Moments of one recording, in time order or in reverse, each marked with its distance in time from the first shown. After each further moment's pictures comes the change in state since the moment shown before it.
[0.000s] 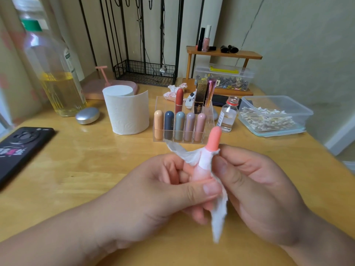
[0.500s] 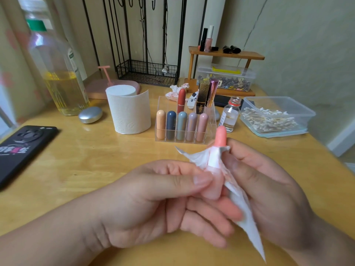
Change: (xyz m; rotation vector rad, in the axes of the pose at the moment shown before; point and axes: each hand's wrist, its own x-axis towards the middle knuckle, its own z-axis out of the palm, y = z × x) left_hand -0.003 0.001 -0.005 -0.453 -0.283 -0.130; right_hand -0.004 -0.001 0.000 0.110 -0.034 0.041
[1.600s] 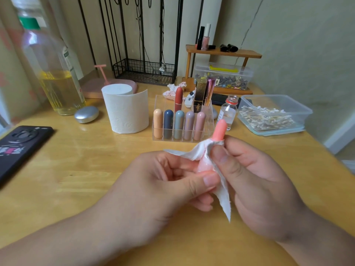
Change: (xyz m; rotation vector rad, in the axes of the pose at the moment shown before) left_hand 0.006 -0.011 0.008 0.444 0.534 0.228; right_hand 0.007 0.002 0.004 -0.101 0.128 -0.053
